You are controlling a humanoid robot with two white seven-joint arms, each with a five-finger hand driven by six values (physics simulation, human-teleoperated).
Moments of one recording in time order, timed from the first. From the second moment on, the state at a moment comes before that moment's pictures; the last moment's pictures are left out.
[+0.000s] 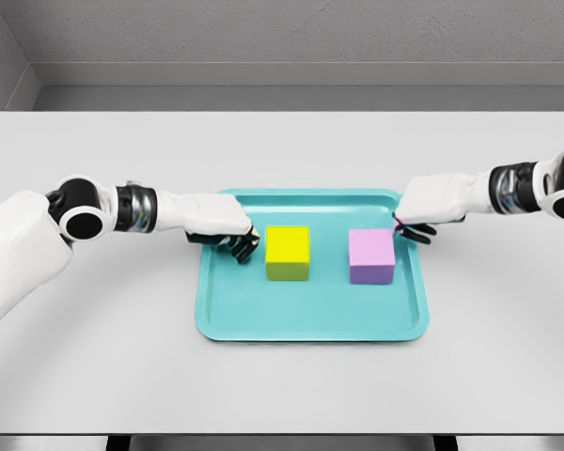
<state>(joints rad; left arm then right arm) -0.77 0.52 -0.87 -1.26 -0.38 -0.61 -0.61 -0.93 -0.82 1.04 -1.40 0.45 -0.60 0.61</state>
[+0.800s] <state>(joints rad) -0.77 0.45 -0.87 -1.26 -0.44 -0.60 -0.61 -0.87 -1.08 1.04 -1.68 0.34 -0.61 0.61</state>
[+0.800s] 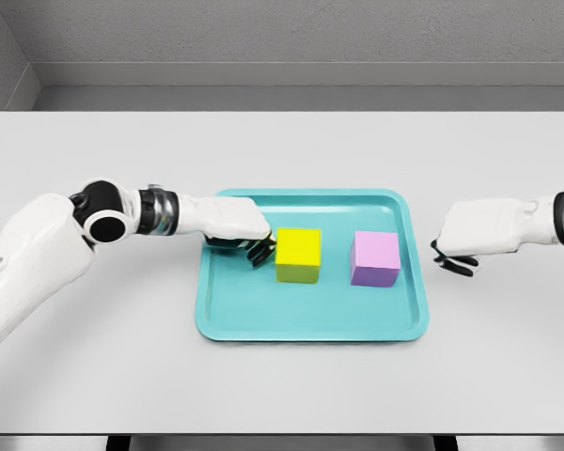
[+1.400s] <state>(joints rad) -0.77 0.41 -0.88 -1.26 -0.47 -0.61 -0.61 -0.88 -0.93 1.09 -1.59 0.35 -0.61 0.63</state>
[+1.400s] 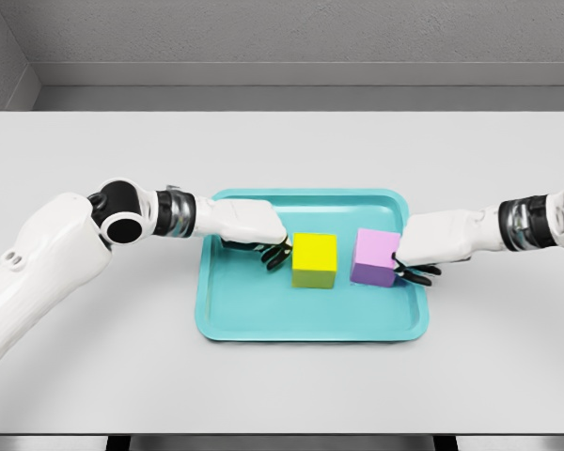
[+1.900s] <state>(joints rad) -0.81 0.46 -0.84 -1.25 -0.44 -0.61 -0.61 -0.89 -0.97 1.08 -1.59 0.34 -0.61 0.61</state>
